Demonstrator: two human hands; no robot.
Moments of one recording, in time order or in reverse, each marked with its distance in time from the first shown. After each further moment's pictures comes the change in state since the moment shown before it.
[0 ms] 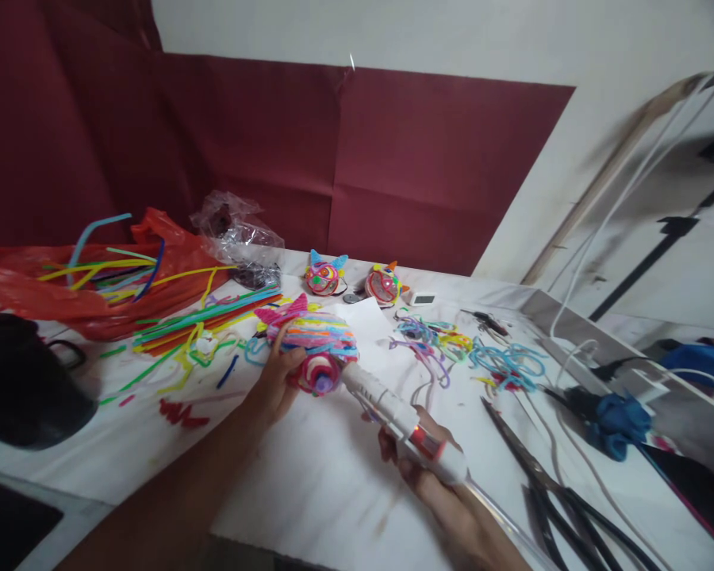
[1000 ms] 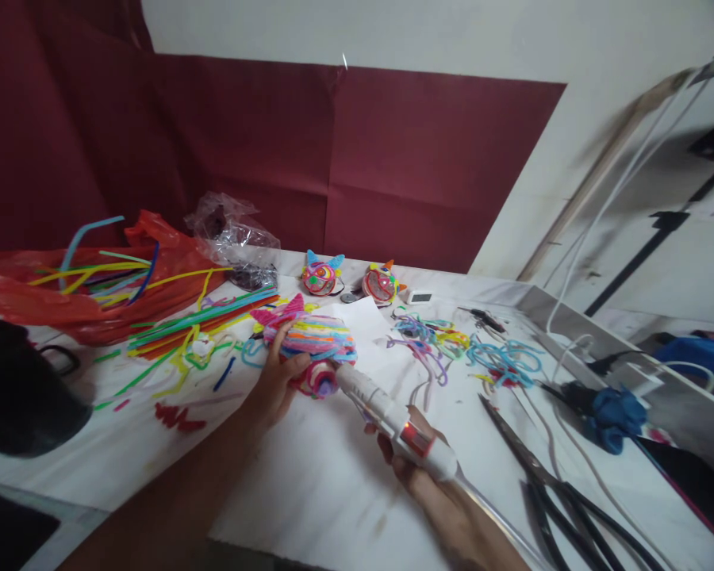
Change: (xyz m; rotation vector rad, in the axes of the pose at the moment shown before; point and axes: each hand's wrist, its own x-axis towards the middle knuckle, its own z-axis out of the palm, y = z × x) left_hand -0.004 0.001 0.006 0.065 0.010 -0.026; right_hand 0.002 0.009 0.020 -0.009 0.198 0.137
